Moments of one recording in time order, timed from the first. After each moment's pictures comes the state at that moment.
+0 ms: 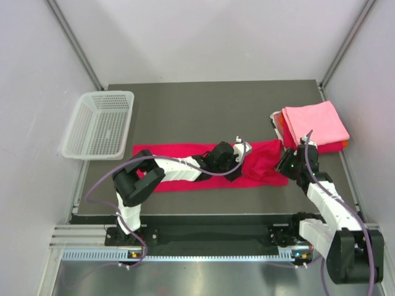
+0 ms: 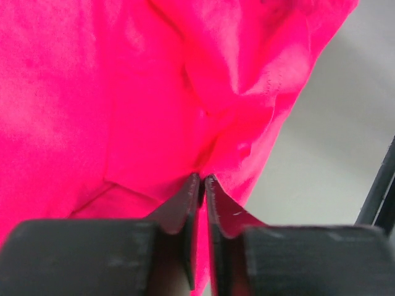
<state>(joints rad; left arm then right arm) -0.98 1.89 1.08 0.19 0.21 -0.18 0.02 0.95 0.44 -0.28 -0.05 0.49</state>
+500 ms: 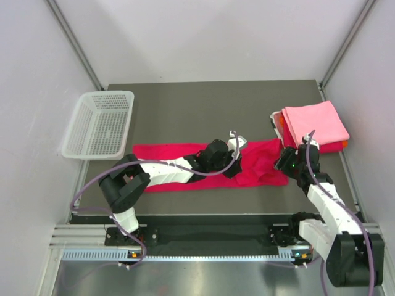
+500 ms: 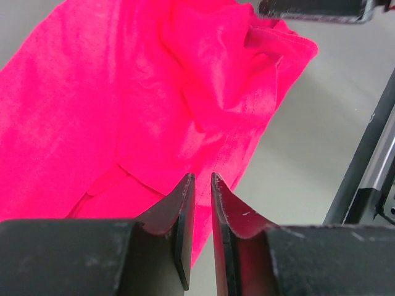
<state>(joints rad) -0.98 1.76 1.01 0.23 0.17 -0.24 0.02 0.89 0.43 -0.27 -0.01 0.51</state>
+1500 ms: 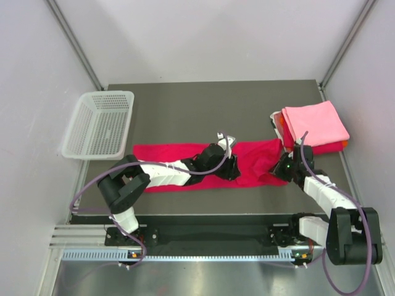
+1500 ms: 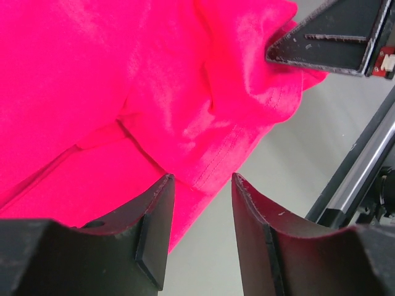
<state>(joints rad) -0.96 1.74 0.93 0.26 0.10 -0.53 0.02 1.10 0.41 -0.19 -0.20 0.59</state>
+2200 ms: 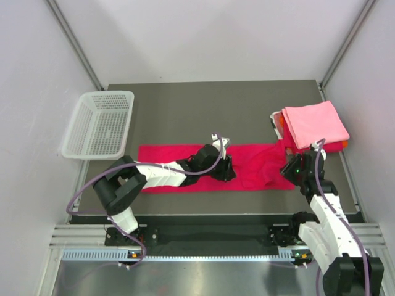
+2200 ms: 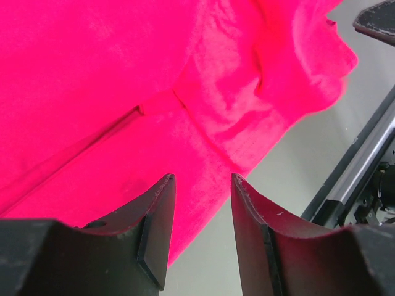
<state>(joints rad) -0.94 1.70 0.86 0.27 0.13 -0.58 -0.01 0.74 0.42 -0.44 0.01 0.61</state>
